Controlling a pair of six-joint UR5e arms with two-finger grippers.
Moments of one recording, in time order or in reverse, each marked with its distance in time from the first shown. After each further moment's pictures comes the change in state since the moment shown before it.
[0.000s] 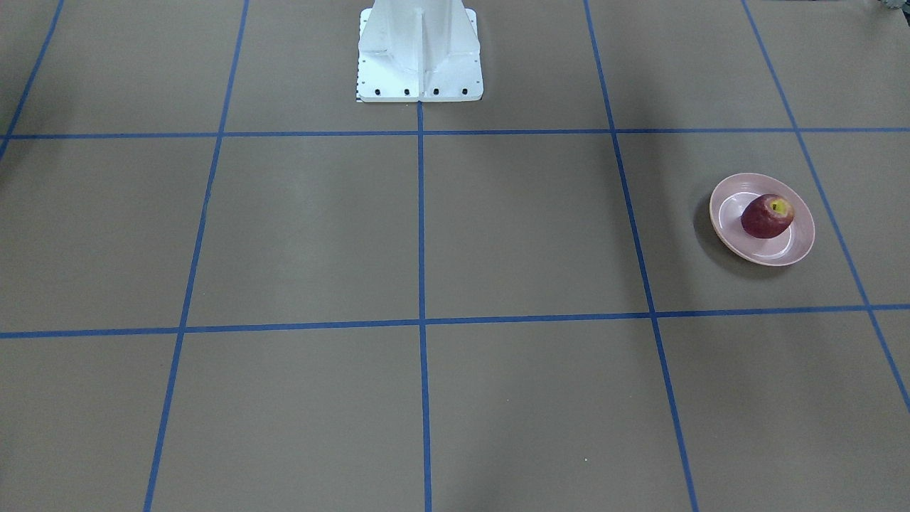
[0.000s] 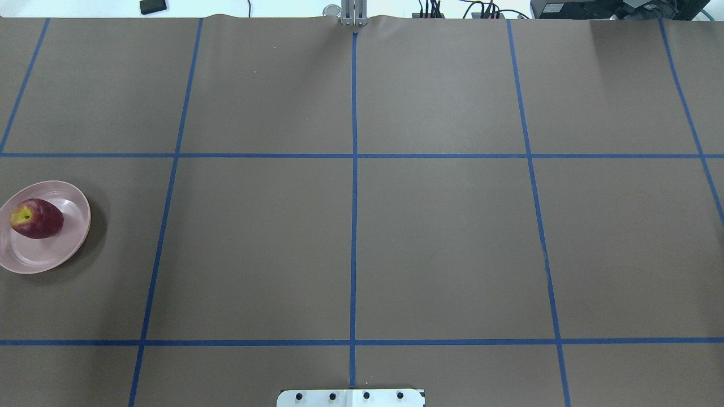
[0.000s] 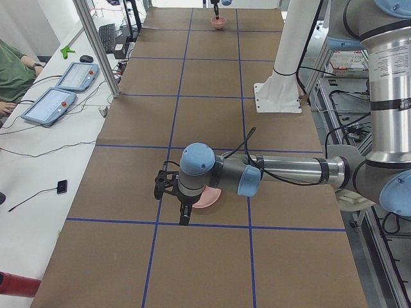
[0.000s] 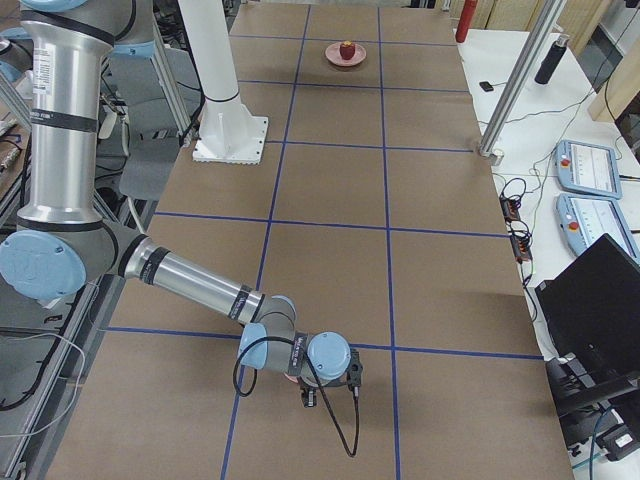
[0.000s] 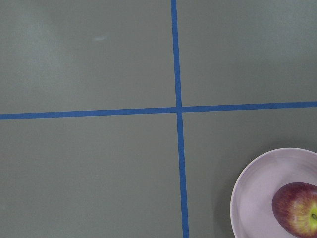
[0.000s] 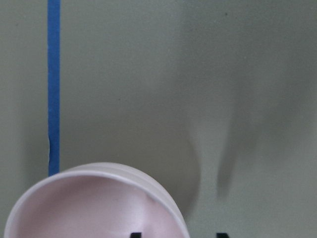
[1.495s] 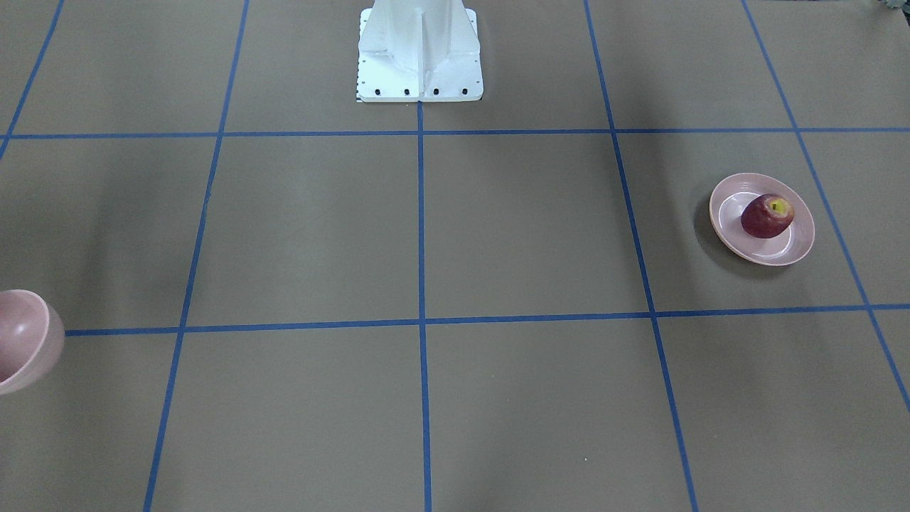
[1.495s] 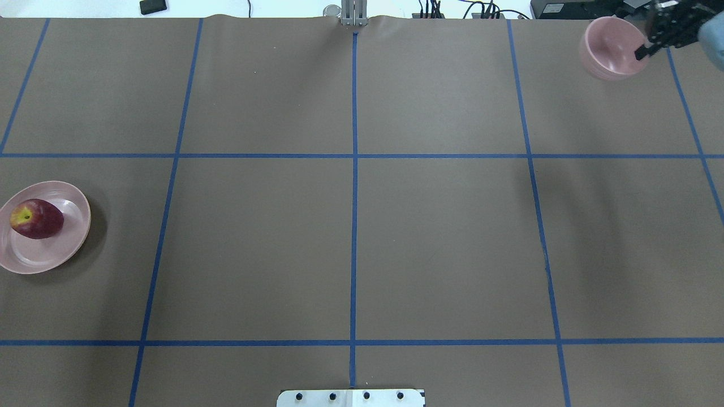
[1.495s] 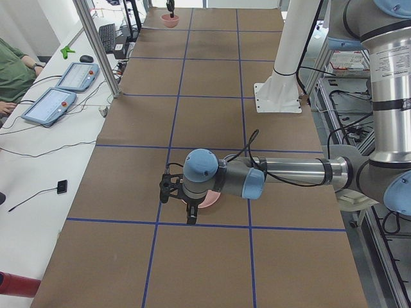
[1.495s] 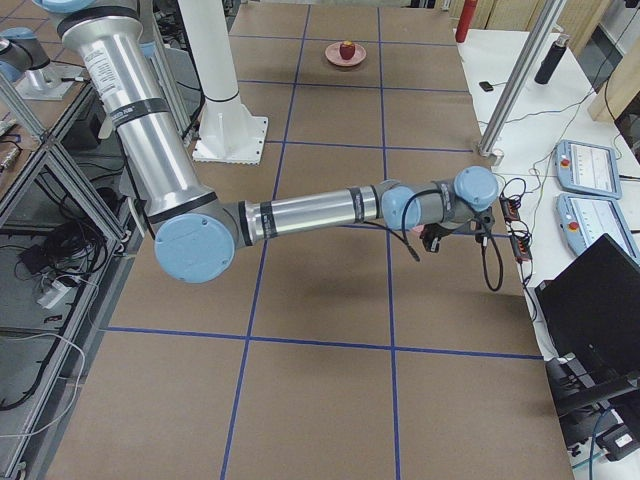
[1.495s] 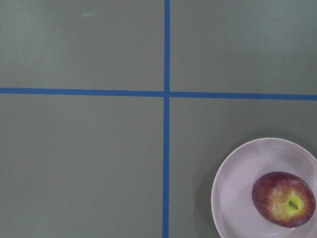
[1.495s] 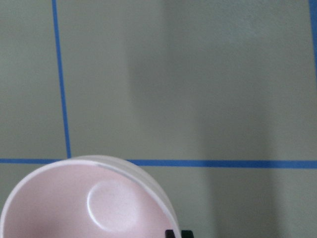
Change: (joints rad) left arm -0.001 0.020 0.008 0.014 -0.088 -0.048; right arm -0.167 0.698 0.086 -0.386 0.109 0.592
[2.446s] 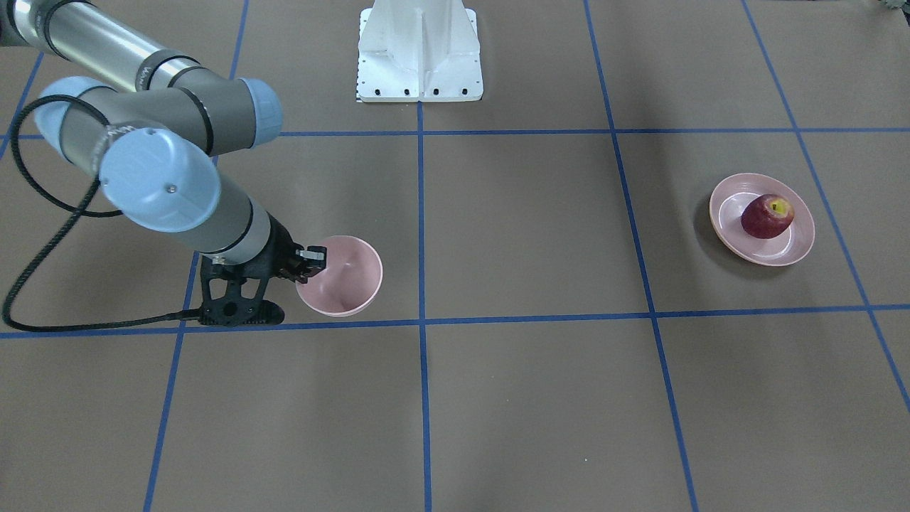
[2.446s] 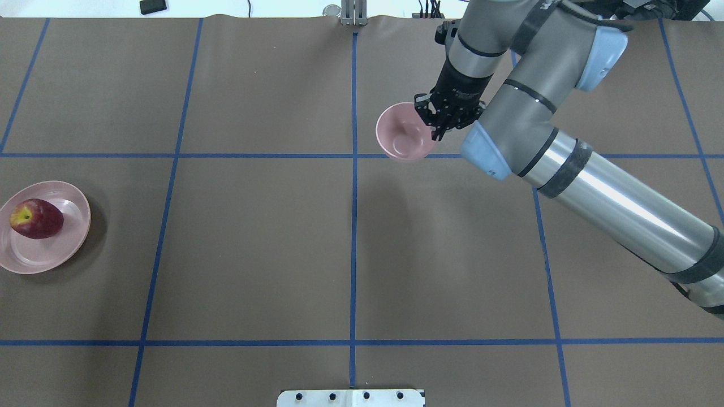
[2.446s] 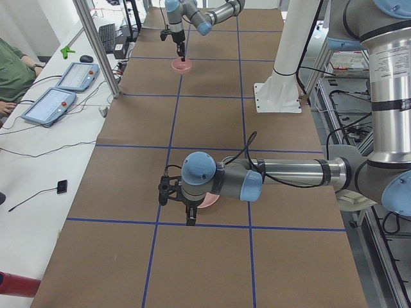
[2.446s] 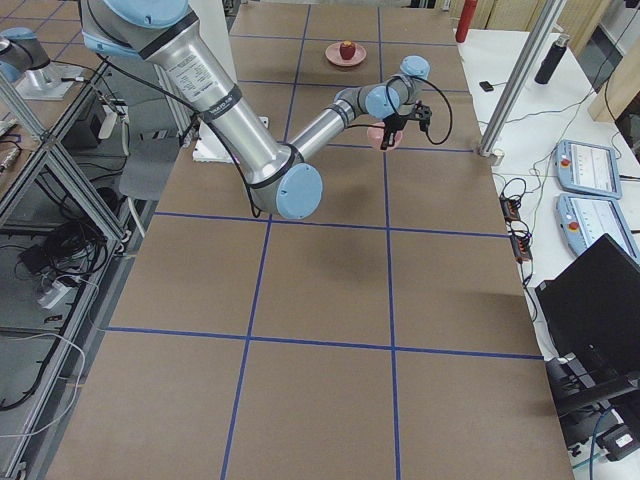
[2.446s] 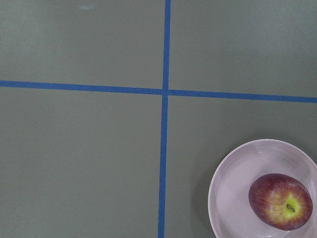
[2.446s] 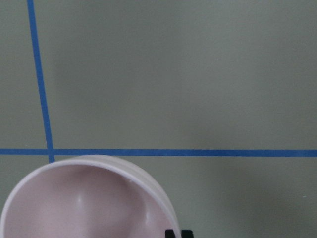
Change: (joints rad) left arm 0.001 -0.009 0.017 -0.006 -0.006 -0.004; right arm -0.501 0.199 0.066 0.130 -0.270 0.590
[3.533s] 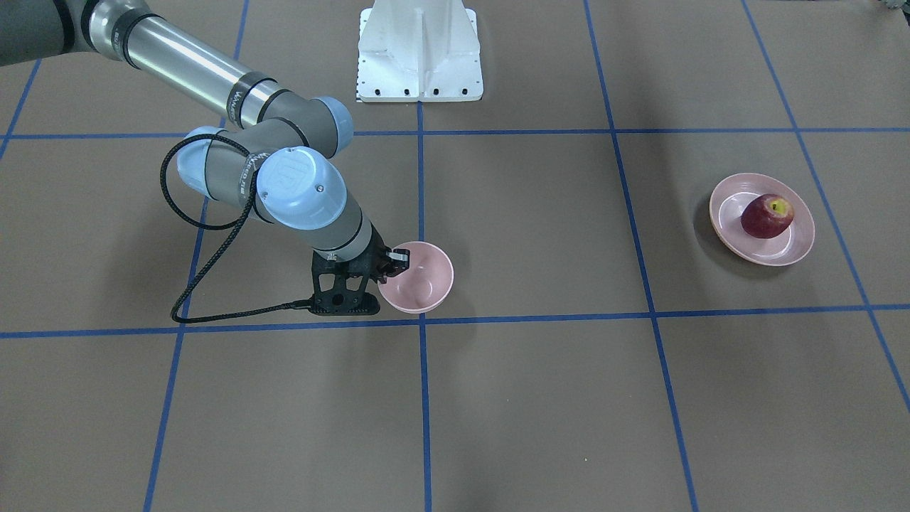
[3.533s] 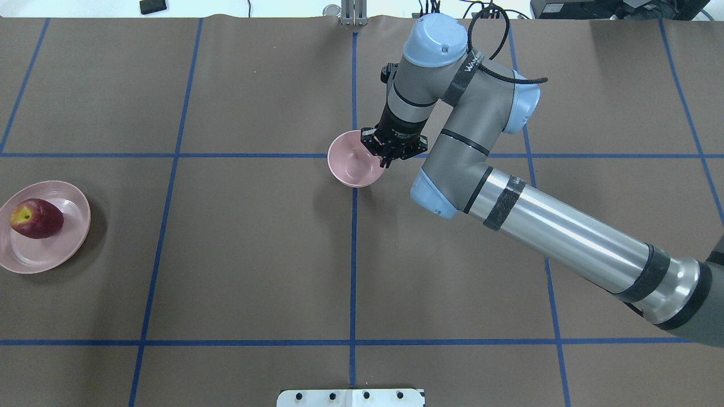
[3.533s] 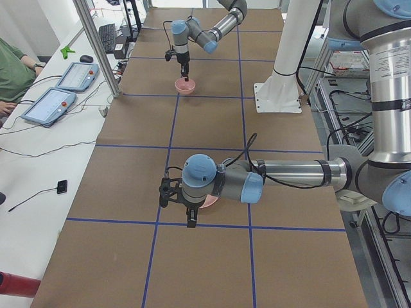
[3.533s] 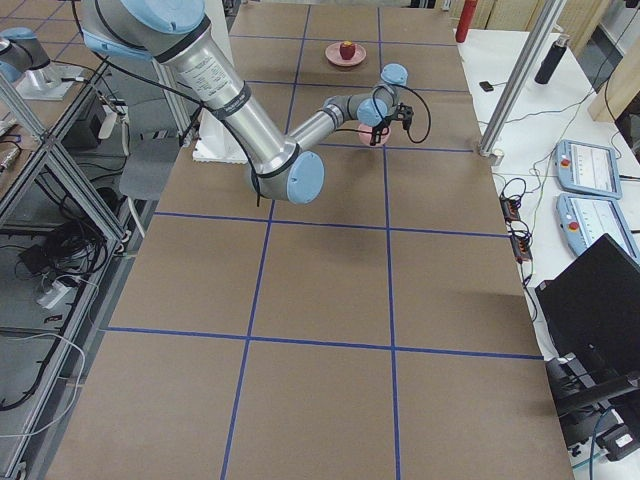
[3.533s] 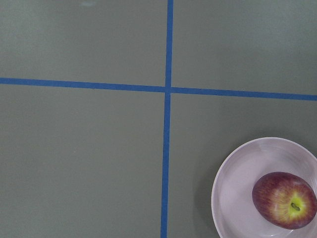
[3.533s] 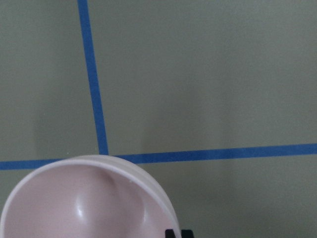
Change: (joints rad) left arm 0.000 0.004 0.010 -0.008 -0.001 0.003; right arm -0.122 0.072 -0.160 0.234 -0.072 0.158
